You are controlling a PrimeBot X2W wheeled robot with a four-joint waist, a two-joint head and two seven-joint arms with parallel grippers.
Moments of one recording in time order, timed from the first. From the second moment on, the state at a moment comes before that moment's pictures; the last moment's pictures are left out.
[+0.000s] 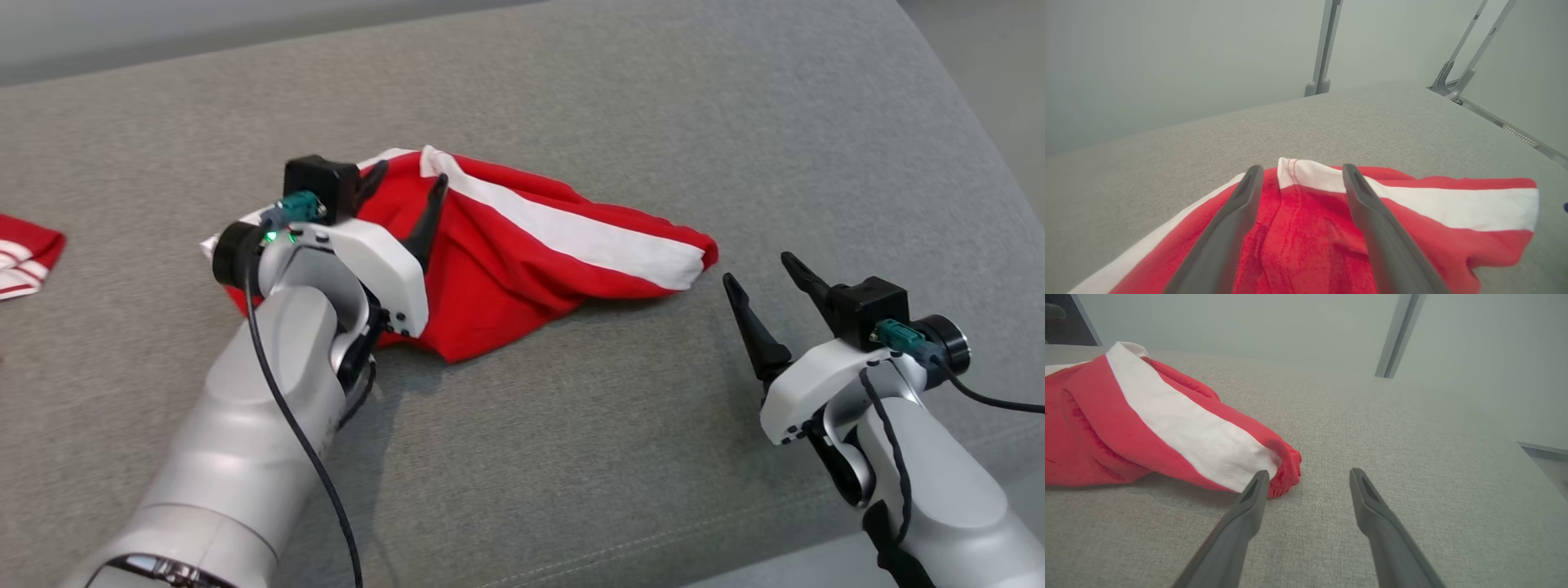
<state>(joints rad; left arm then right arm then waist) -0.89 0.02 -0.48 1.03 -0.45 -0.12 -0.18 -0.59 -0.19 0.43 0.73 0.30 0.13 -0.25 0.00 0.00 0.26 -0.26</state>
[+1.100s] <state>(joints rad) -1.01 0.06 -0.46 1.16 -0.49 -0.01 -0.25 -0.60 -0.14 0.43 0.66 0.31 0.13 -0.25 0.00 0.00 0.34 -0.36</state>
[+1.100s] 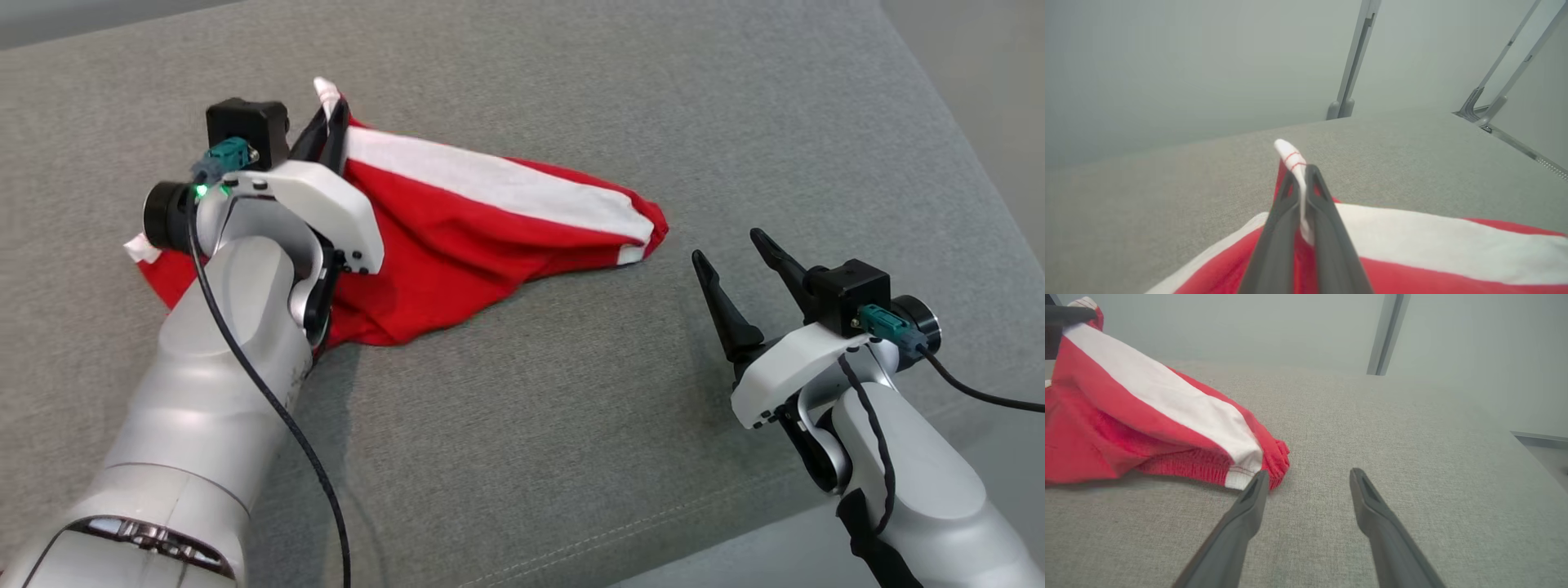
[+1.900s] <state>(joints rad) -0.43 0.04 -0.27 0.65 -0.39 0.02 -0.26 -0.54 -0.19 0.40 0.72 0.34 0.13 -0.25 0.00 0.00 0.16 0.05</state>
